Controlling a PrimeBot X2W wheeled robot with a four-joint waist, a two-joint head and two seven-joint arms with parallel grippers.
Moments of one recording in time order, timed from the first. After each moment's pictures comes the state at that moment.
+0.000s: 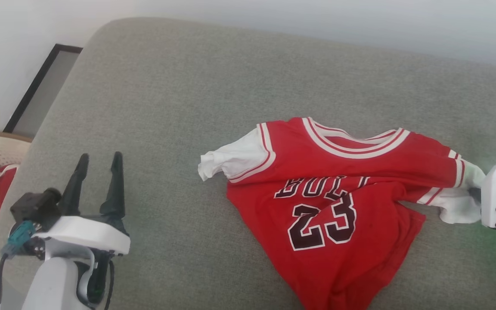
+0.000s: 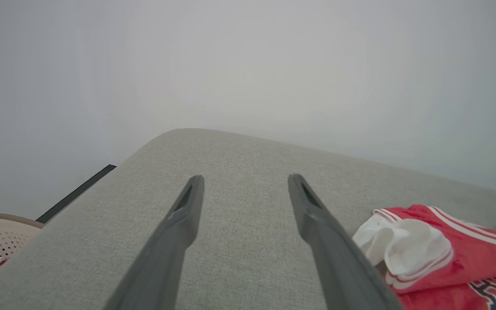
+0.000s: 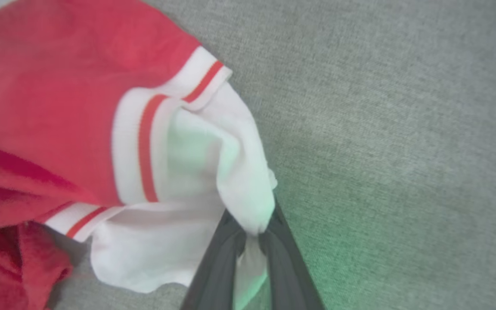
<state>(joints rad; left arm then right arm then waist) -0.25 0.20 0.03 0.32 -0.40 -0.13 -0.26 -0.49 -0.53 0.16 0.54 0.58 0.13 0.71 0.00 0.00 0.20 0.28</state>
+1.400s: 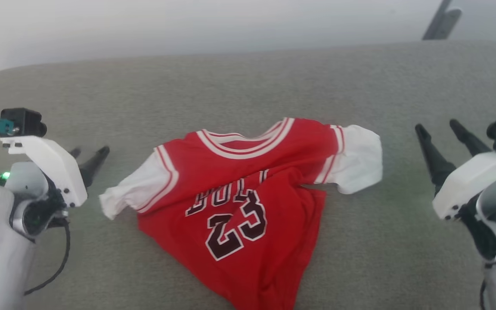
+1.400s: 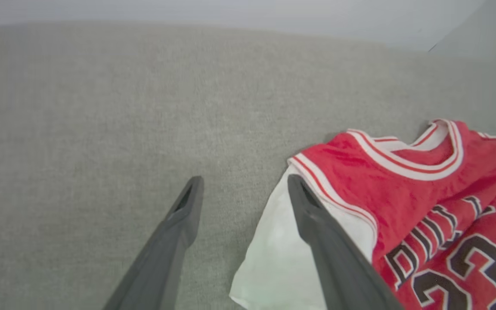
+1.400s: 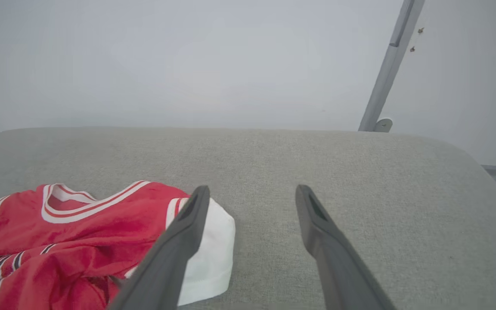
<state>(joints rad) -0.59 0.52 -0.26 0.55 -0.82 -0.12 0.41 -0.33 -0.27 -0.01 0.09 0.38 0.13 0.29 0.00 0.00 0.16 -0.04</state>
